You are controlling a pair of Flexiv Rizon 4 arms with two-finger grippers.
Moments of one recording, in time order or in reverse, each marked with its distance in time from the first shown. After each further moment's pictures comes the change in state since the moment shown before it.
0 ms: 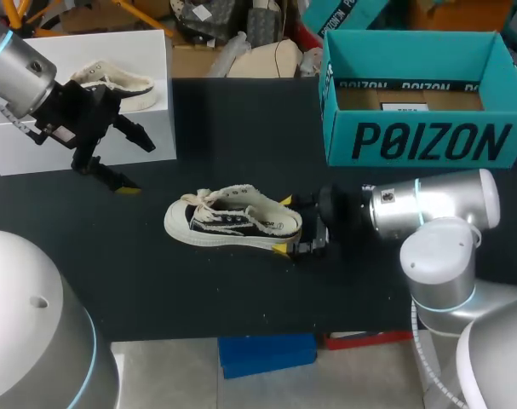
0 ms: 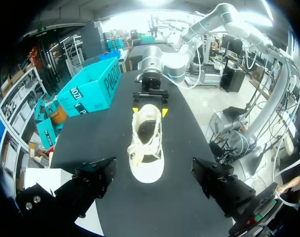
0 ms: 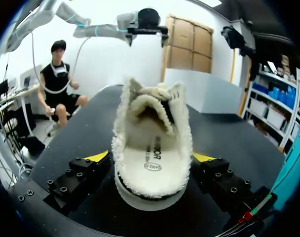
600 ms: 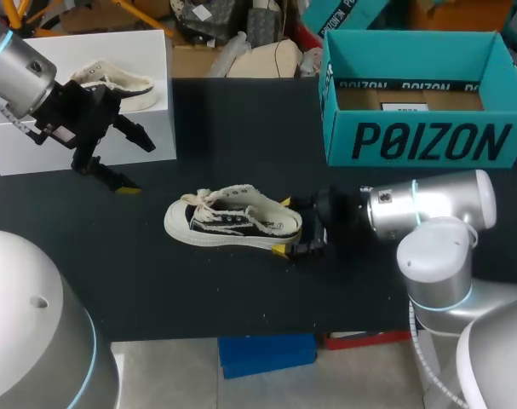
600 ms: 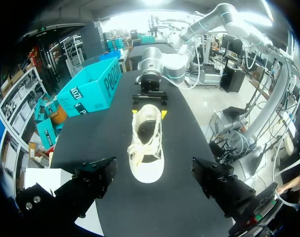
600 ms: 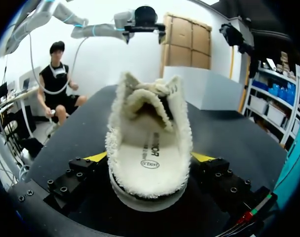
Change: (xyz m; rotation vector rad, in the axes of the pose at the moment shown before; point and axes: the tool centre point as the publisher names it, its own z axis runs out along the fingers) left arm 0.000 0.000 0.000 0.000 0.000 0.000; right arm -0.002 -0.005 0.006 0.005 0.004 0.020
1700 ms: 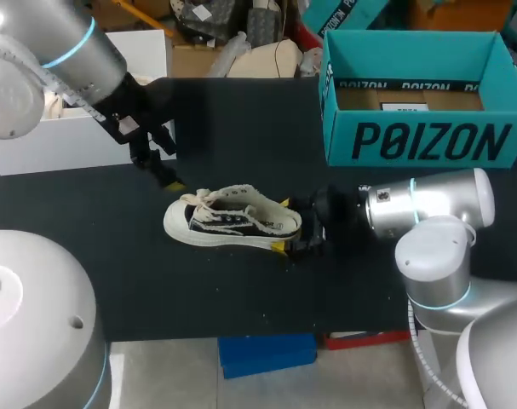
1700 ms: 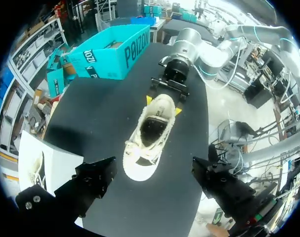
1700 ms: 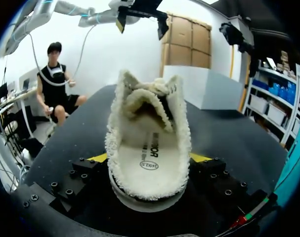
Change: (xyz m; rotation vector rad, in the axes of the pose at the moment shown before) left arm 0.000 -0.045 0.034 -0.291 -0.080 -0.399; right arm -0.002 0.000 0.001 0.005 -0.001 0.003
